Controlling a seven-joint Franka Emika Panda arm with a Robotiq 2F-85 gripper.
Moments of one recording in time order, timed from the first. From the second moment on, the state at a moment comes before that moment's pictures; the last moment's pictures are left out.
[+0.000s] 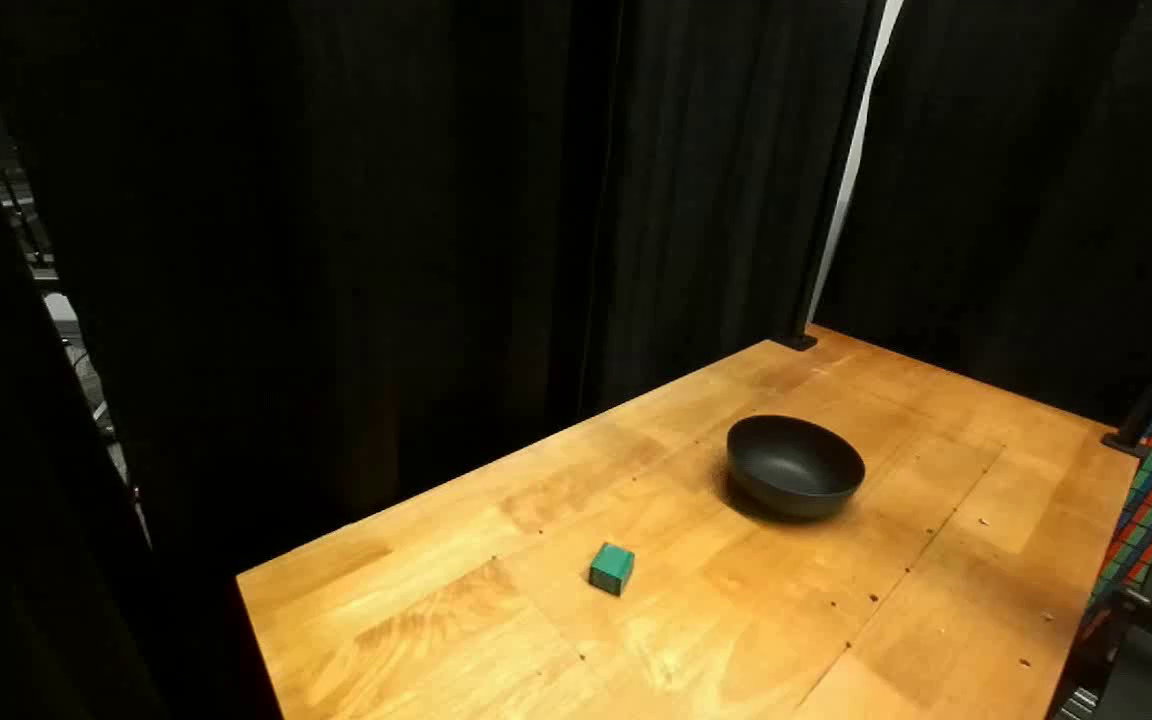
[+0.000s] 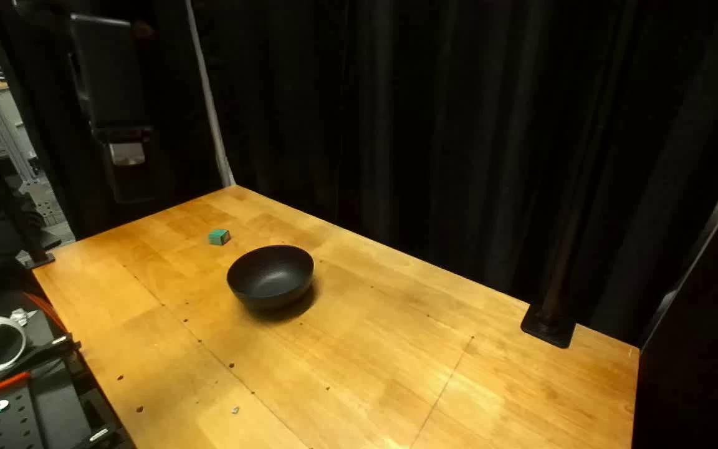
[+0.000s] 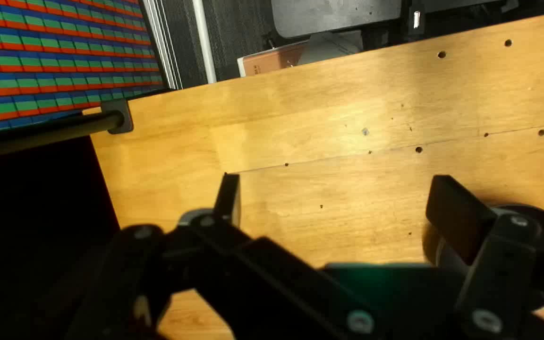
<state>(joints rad) -0.22 -0.51 -0.17 -2.40 -0.32 1.80 -0.15</state>
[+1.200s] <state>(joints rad) 0.08 -0.09 0.14 -2.53 -0.10 2.47 0.21</state>
